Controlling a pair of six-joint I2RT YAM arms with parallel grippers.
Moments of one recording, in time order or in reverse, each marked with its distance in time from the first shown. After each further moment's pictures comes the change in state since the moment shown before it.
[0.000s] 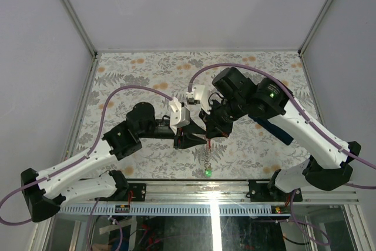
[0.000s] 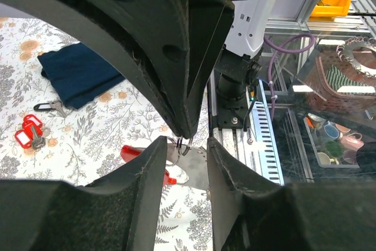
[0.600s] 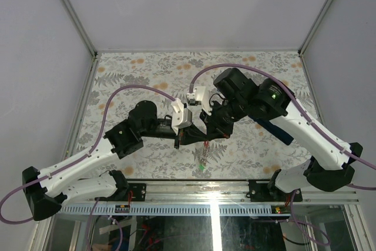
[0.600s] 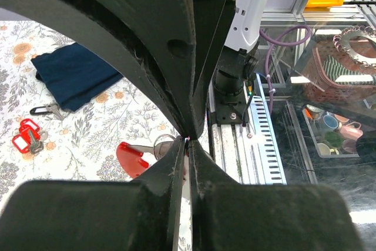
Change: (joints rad) left arm 0.000 0.027 0.023 -0.022 0.041 0.038; right arm 0.000 -0.013 -0.011 0.005 -0.026 -0.003
